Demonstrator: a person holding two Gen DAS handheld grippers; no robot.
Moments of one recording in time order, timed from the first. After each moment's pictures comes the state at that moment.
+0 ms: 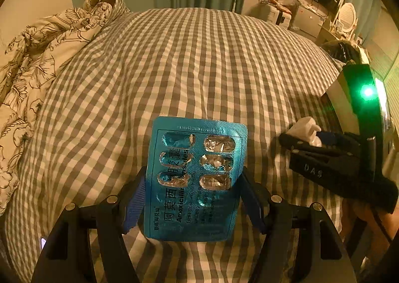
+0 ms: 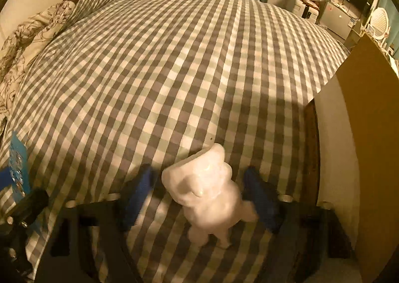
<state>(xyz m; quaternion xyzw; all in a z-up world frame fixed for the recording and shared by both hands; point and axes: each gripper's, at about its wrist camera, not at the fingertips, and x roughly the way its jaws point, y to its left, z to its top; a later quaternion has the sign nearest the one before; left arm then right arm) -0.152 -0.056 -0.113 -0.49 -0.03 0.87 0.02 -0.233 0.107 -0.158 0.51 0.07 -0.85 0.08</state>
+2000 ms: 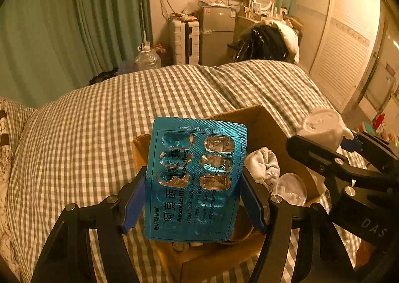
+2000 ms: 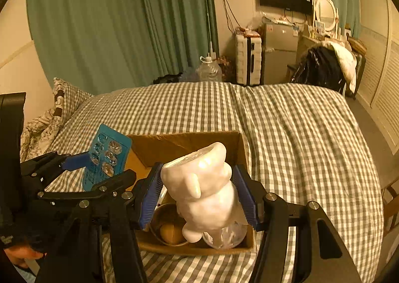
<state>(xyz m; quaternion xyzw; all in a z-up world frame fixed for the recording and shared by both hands) -0.212 0.246 0.001 -0.42 0.09 0.88 0.19 -0.166 0.379 0.019 0.37 -0.06 -0.93 0.03</state>
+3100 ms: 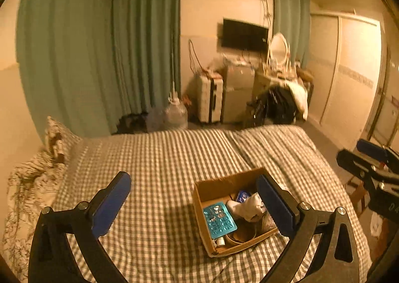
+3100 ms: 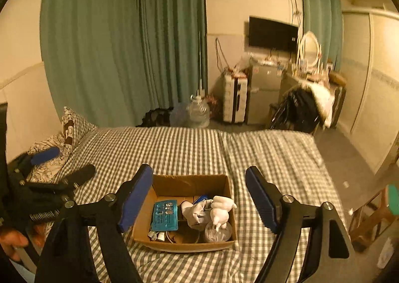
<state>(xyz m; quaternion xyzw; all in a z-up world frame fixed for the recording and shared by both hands) -0.112 0.138 0.169 -0.27 0.03 0.95 0.14 -0.057 0.336 0.178 0.26 -0.02 -0.96 -0.02</state>
